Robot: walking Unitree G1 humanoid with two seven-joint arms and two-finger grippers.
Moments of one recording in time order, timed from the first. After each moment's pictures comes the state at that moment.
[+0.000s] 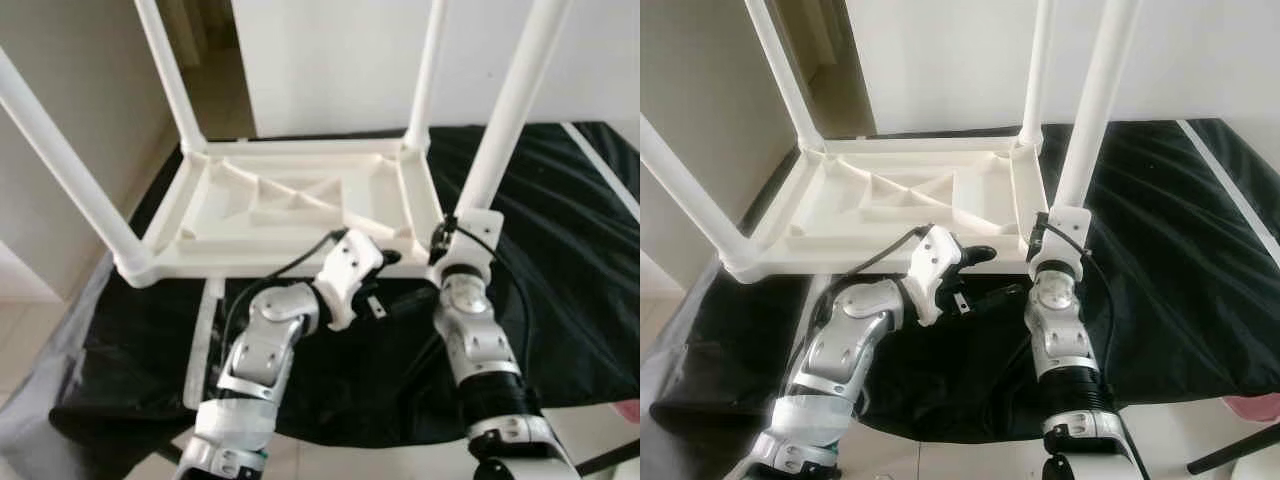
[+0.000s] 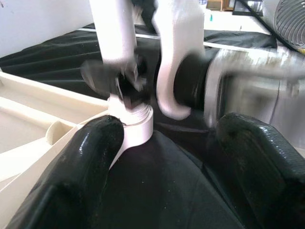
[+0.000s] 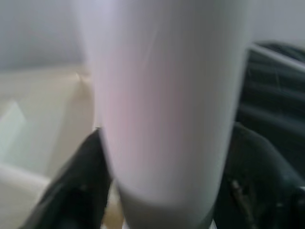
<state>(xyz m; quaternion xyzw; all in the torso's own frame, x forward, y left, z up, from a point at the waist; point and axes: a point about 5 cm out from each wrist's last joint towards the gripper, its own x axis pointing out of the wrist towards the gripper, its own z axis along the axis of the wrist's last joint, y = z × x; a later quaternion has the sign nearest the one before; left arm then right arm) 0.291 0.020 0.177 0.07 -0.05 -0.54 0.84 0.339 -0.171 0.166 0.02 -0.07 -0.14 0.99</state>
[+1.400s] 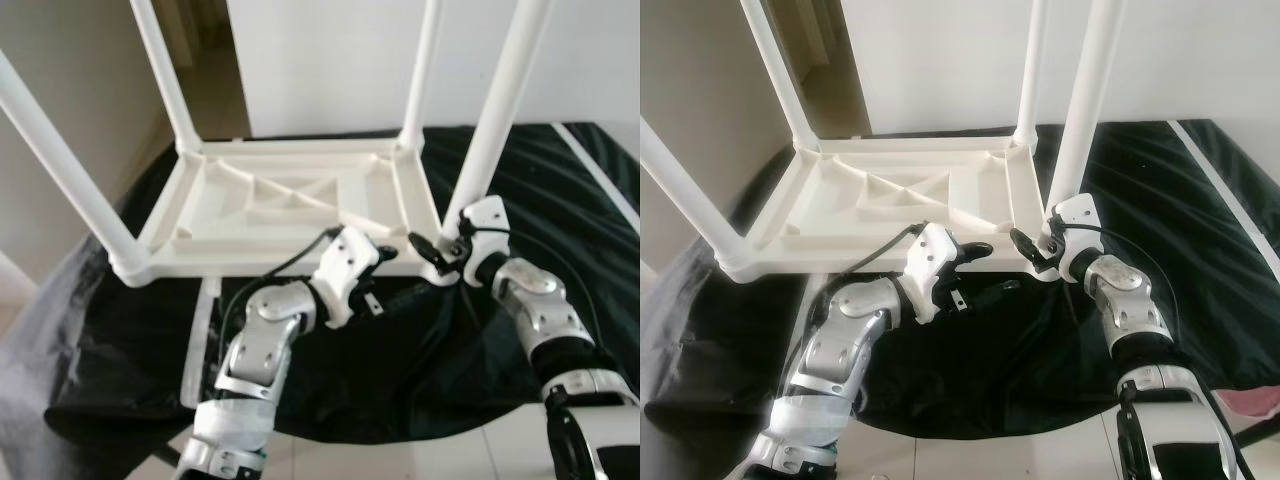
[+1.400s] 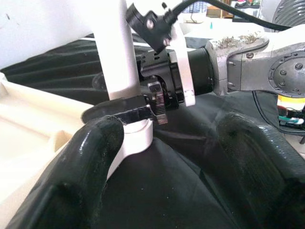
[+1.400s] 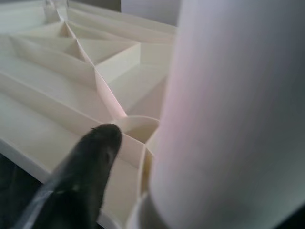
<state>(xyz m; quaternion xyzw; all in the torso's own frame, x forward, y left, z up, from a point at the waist) 0.292 0.025 0.182 0.07 -0.06 -0.53 0.84 0.362 -0.203 0.151 -0.12 0.01 0.23 0.97</state>
